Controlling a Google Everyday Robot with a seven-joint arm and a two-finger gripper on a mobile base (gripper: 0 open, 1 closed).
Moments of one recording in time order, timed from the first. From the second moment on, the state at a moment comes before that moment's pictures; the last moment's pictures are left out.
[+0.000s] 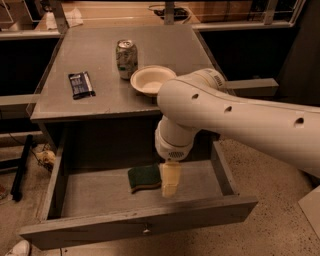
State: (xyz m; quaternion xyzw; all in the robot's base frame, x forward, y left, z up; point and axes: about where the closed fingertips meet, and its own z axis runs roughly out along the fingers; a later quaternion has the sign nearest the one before) arm 0.486 -0.010 0.739 -0.74 0.66 0.02 0.13
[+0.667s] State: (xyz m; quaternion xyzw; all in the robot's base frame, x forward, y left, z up) arm 0.490 -0.005 0.738 -0.73 0.66 0.03 0.14
